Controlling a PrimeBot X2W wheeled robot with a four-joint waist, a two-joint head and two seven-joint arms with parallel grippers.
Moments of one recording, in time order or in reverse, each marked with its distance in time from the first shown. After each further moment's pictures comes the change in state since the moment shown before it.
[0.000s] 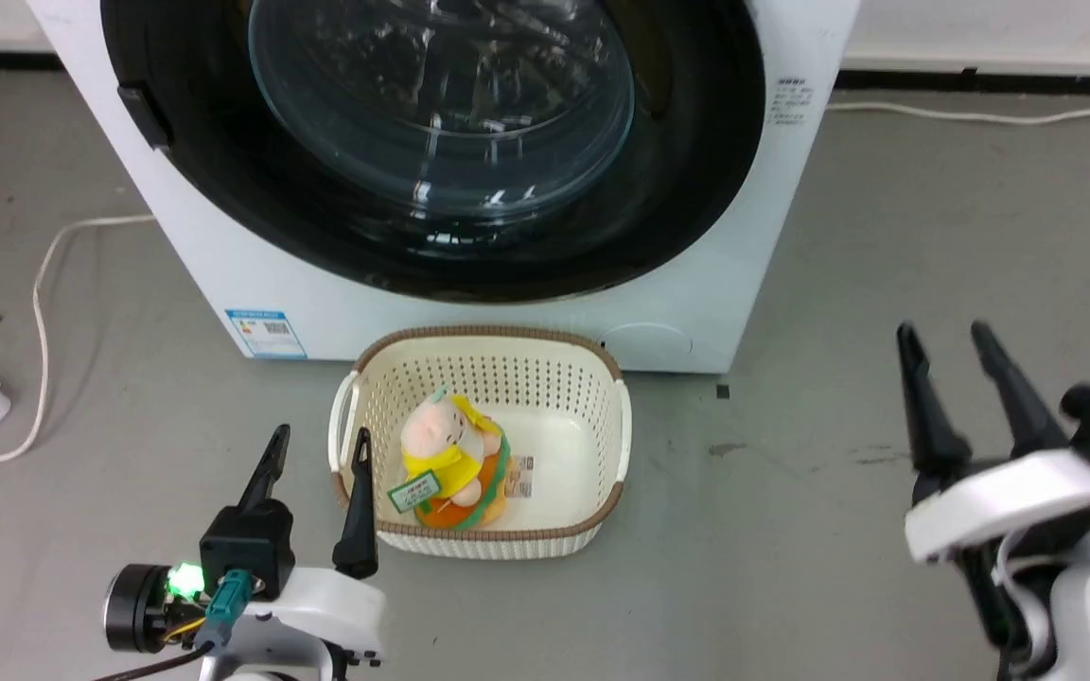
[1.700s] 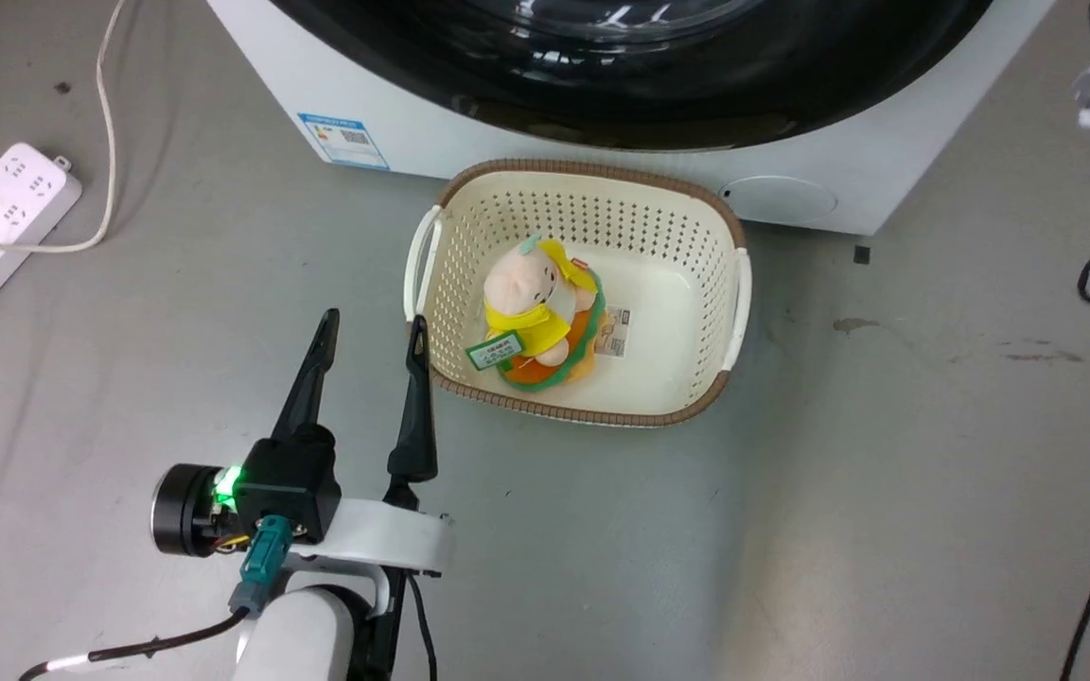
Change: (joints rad) left arm -0.156 0.000 -0.134 -0.016 -0.063 0.078 -0.111; right arm -1.020 -0.082 -0.316 0.872 0.420 0.000 0.336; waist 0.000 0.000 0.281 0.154
